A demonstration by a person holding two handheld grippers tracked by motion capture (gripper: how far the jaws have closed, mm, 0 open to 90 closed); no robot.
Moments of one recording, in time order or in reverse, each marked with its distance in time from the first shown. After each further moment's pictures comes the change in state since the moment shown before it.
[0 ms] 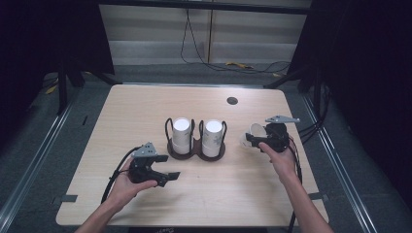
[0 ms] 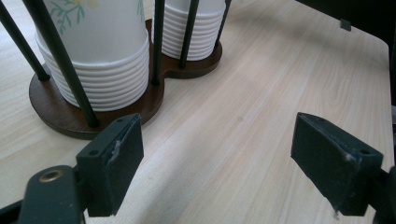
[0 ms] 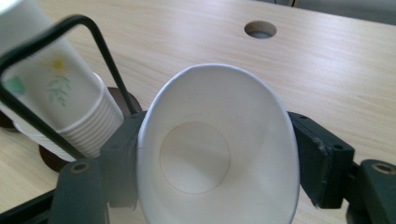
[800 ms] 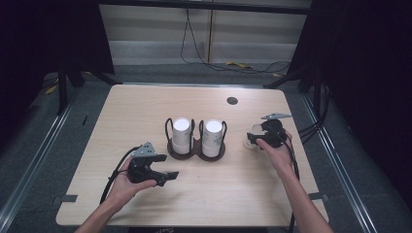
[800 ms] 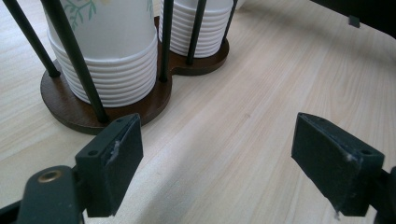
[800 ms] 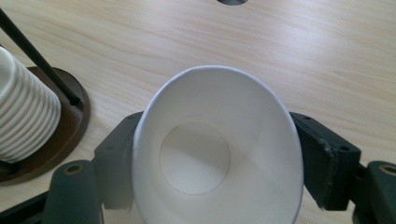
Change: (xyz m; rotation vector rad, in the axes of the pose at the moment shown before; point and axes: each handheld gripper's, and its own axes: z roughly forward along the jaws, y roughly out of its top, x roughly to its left) left arm 0.002 -0.001 -0.002 0.007 0.021 0.005; right arm -0.013 0.000 0.028 0.128 -0.107 -0.003
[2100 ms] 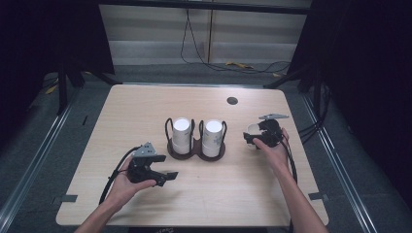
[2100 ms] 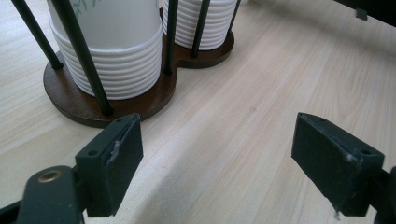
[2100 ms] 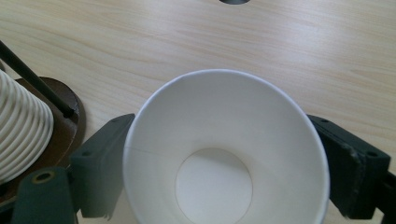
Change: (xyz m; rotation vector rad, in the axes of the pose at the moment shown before) left arm 0.003 -0.002 0.002 0.019 0.006 0.001; right arm 0.001 -0.002 0.016 -0.027 0.016 0.042
